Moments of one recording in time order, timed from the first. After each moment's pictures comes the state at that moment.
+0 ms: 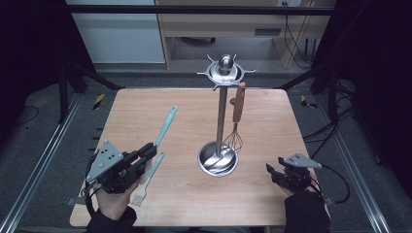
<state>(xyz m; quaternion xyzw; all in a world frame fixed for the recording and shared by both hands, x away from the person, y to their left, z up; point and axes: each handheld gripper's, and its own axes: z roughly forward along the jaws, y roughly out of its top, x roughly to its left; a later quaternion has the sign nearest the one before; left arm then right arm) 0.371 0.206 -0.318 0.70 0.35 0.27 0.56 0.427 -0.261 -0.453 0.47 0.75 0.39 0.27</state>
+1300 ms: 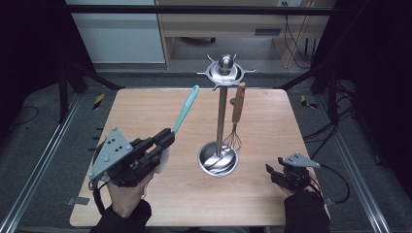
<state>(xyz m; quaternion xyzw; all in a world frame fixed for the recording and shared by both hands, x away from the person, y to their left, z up) 0.365 0.164 -0.265 0.68 0.29 0.27 0.62 0.429 -0.259 -0.455 0.47 0.75 0.38 0.27</state>
